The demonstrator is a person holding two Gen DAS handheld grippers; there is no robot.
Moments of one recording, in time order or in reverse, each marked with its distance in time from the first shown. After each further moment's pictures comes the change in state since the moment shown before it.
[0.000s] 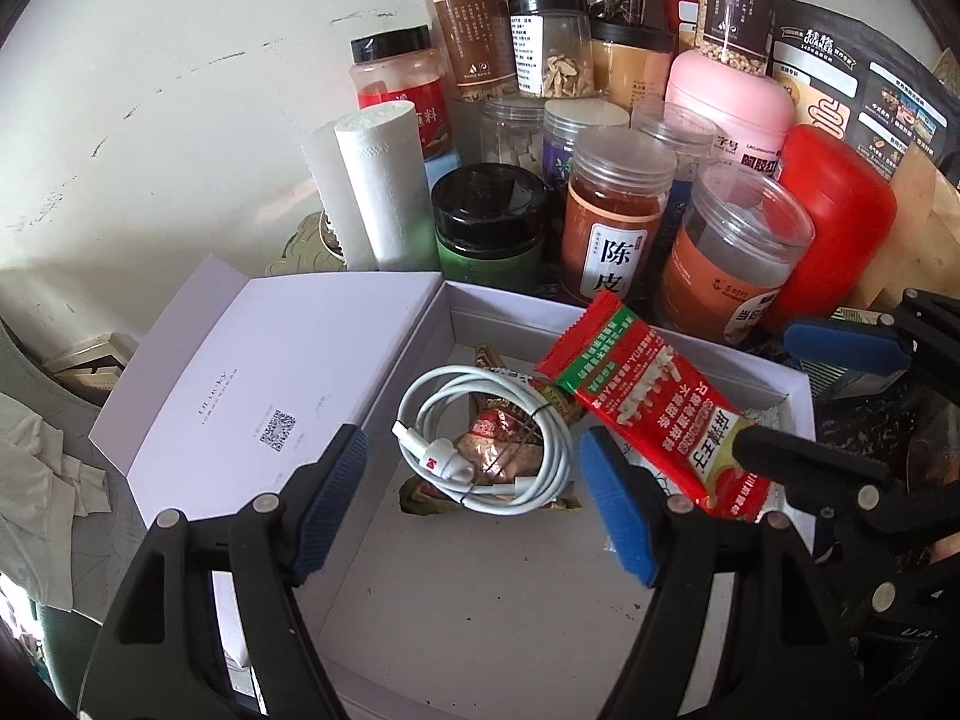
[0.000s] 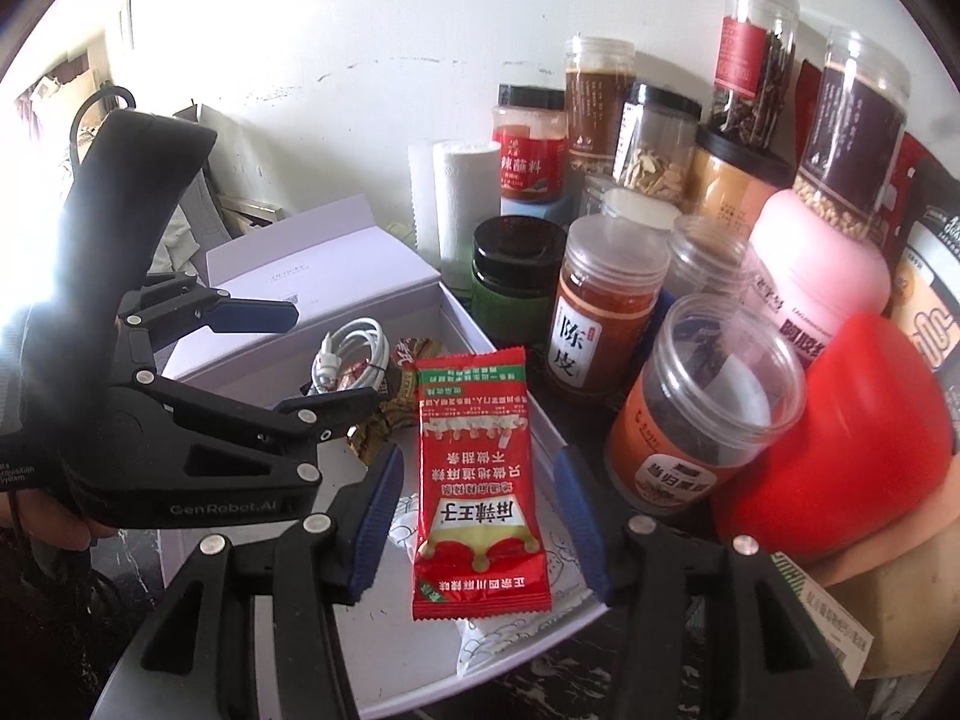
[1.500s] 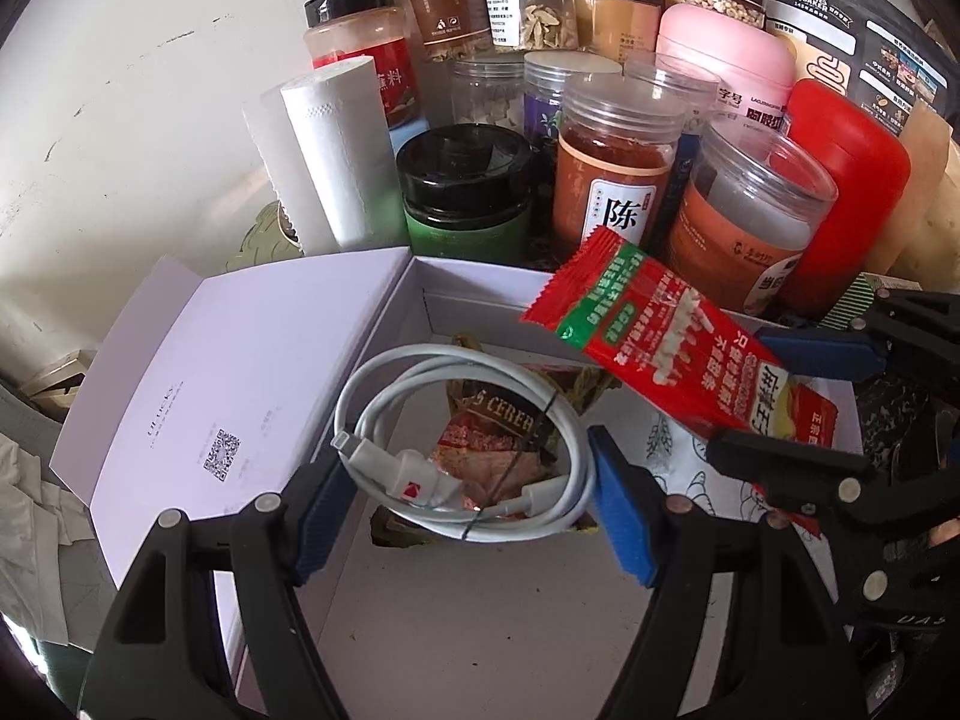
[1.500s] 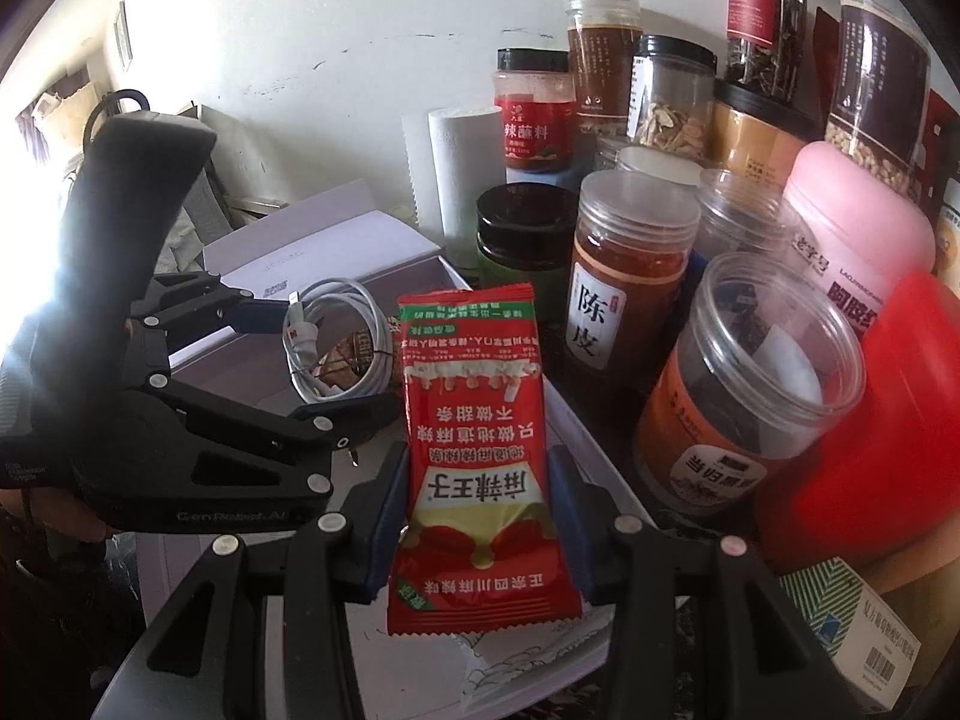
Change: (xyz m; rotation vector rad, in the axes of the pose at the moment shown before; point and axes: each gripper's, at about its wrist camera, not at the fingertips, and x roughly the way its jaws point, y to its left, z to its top) left arm 0.045 -0.001 0.000 0.056 0.041 -0.056; right arm 0.042 -0.006 -0.005 0.041 0.046 0.061
